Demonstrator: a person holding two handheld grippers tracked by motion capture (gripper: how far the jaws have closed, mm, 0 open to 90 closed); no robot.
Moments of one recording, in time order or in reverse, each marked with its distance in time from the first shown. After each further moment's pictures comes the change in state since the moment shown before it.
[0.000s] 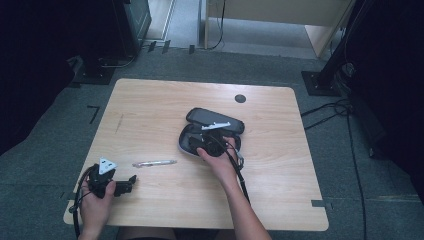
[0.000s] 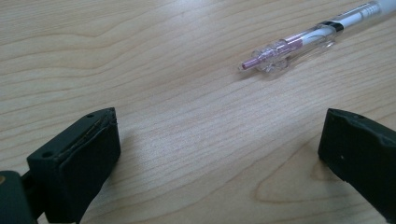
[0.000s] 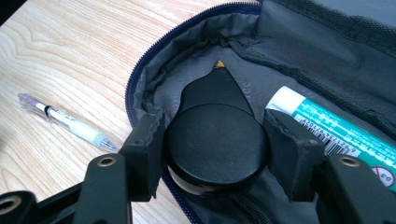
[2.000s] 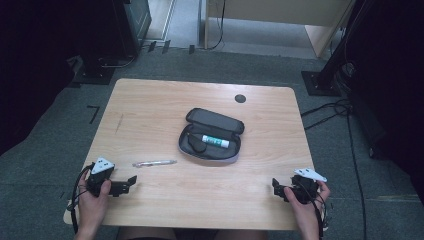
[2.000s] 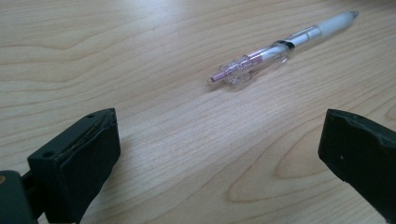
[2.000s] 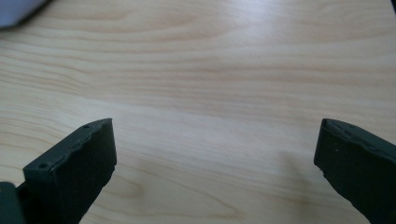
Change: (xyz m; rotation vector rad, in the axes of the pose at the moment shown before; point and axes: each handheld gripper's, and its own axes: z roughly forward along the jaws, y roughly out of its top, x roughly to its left) left arm 0.008 0.002 -0.007 -0.046 -0.150 -0.024; right arm -0.142 -0.179 -0.164 -0.118 -0.438 0.163
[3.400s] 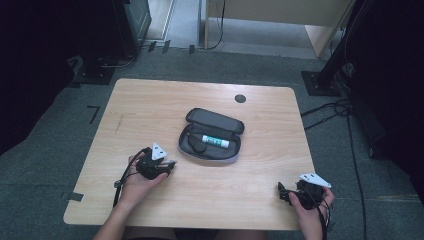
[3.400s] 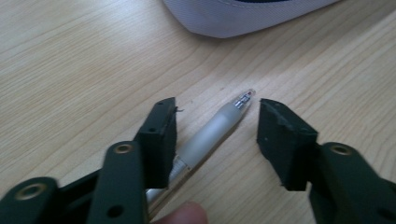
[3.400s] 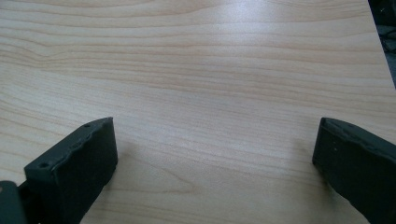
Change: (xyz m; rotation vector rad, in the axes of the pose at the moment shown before) left arm -0.096 0.069 0.076 0.091 -0.024 0.279; right arm -0.016 -0.017 0.002 -0.014 -0.034 -0.024
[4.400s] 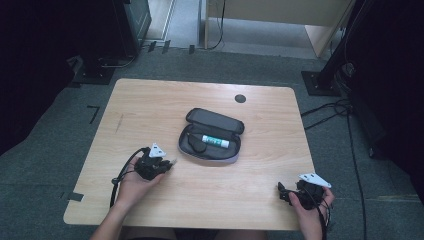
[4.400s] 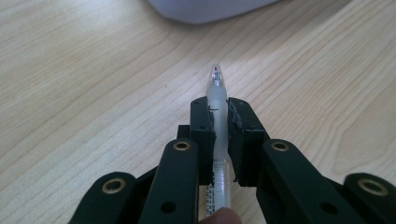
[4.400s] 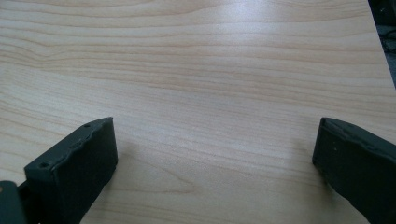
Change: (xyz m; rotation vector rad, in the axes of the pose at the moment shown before) left arm 0.003 0.003 -0.012 0.036 -0.143 -0.020; right arm 0.000 0.000 0.000 0.000 0.000 -0.001
